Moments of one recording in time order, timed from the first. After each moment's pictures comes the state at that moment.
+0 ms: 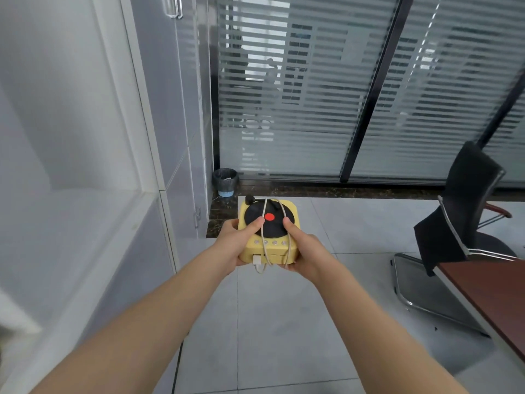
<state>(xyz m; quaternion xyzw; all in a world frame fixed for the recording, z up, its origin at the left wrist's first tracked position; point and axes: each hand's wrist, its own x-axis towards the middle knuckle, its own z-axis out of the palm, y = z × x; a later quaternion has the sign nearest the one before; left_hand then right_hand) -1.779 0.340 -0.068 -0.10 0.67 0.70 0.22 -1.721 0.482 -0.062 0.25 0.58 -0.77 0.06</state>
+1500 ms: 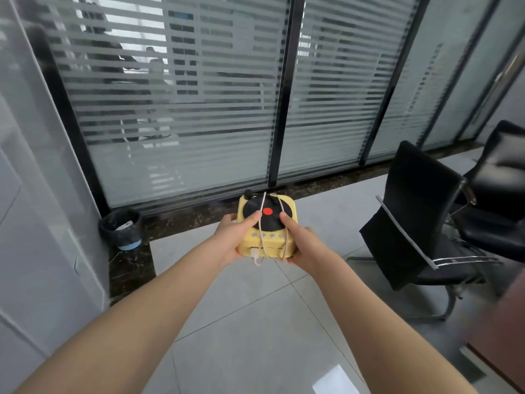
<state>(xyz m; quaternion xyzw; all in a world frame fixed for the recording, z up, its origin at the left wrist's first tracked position) -2.239 0.640 -0.070 0.06 0.66 0.65 0.37 -2.133 0.752 -0.069 0.41 0.51 -0.75 -0.11</state>
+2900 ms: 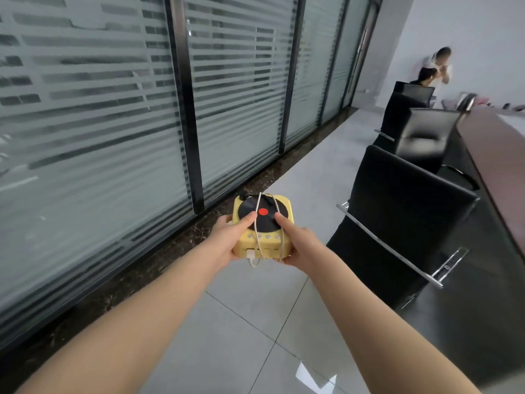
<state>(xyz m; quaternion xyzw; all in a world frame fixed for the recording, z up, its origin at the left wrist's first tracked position) -2.611 1.033 -0.079 0.21 0.61 0.55 0.52 -2.461 1.081 -0.065 0.53 0.38 -0.71 -0.26</state>
